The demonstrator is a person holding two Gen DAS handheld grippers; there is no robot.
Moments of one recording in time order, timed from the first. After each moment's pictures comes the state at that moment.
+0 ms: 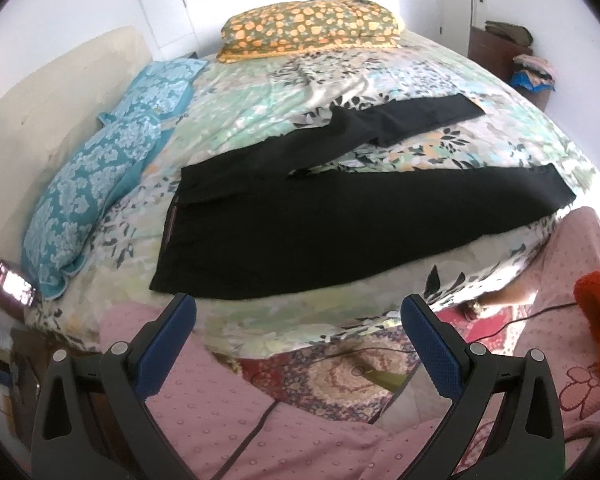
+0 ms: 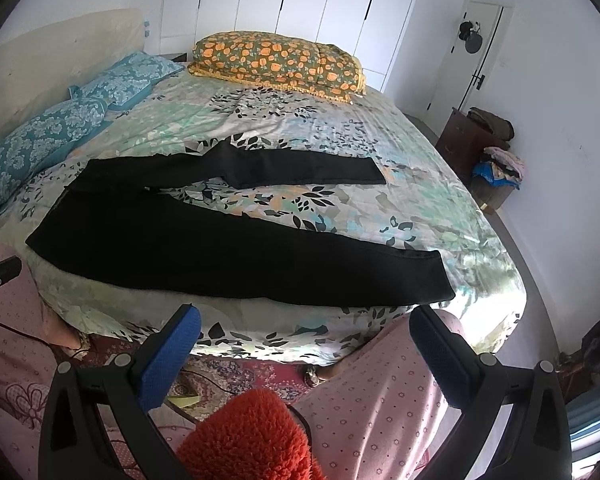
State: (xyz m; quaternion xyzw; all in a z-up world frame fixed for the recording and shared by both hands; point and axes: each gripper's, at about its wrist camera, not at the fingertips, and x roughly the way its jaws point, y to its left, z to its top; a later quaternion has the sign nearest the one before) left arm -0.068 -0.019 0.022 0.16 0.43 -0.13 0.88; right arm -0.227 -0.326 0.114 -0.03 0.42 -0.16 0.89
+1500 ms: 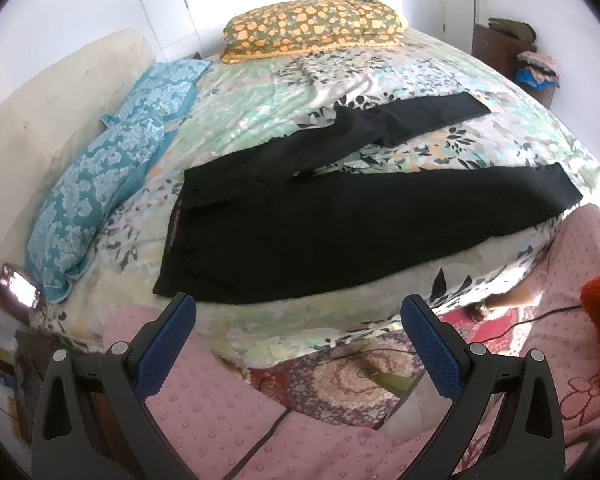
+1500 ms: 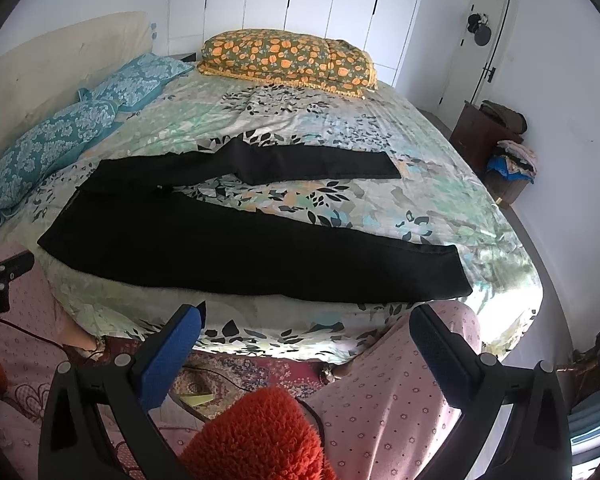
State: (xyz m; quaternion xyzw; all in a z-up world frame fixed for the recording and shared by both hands) left arm -0.057 -0.024 0.018 0.16 0.43 -0.12 0.88; right arm -0.216 -0.327 0.101 -0.02 0.43 -0.13 0.89
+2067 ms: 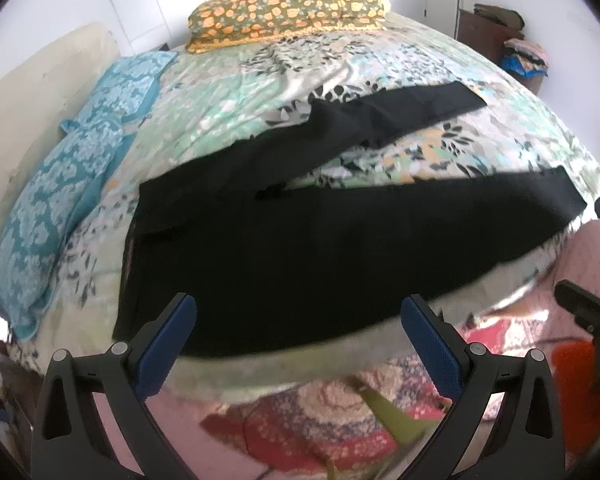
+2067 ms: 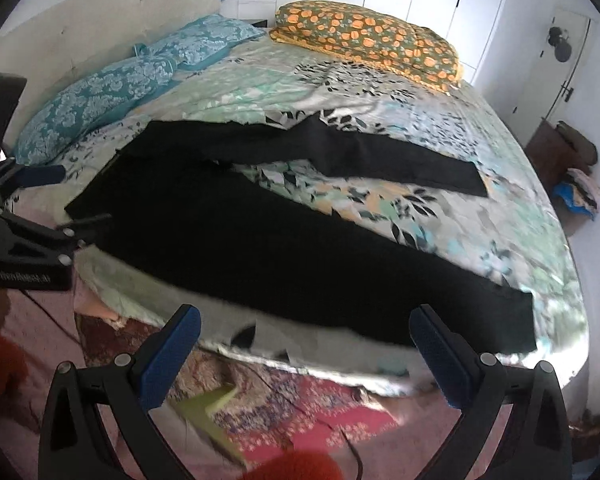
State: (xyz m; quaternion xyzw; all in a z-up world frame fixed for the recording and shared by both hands) left arm 0.034 -0.074 -0.014 0.17 0.46 -0.16 0.86; right arm -0.101 -0.296 0.056 -0.04 0.47 0.00 0.88
